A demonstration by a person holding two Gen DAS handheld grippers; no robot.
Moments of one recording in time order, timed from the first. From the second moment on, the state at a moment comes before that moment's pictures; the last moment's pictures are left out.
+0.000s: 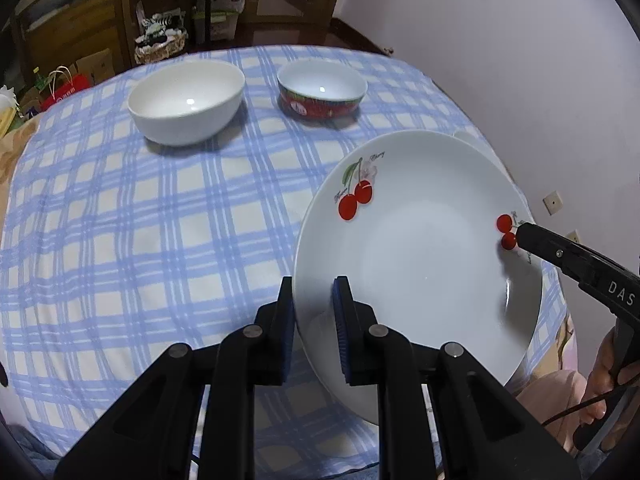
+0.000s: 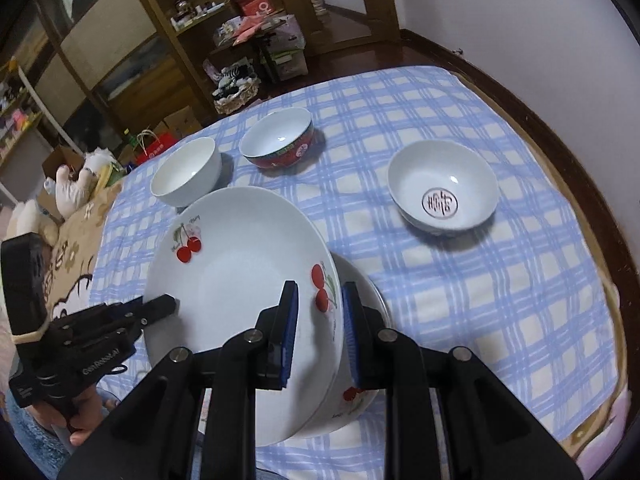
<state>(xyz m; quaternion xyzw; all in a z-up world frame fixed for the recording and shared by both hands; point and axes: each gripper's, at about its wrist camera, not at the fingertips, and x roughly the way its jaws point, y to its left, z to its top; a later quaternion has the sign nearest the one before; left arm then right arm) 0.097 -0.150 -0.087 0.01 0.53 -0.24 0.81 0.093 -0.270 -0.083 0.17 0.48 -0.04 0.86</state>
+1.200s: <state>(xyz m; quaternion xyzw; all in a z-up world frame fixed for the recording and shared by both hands) 0.101 -0.179 -0.142 0.08 0.56 -0.22 0.79 0.079 -0.279 -0.149 0.17 0.50 -0.09 0.85</state>
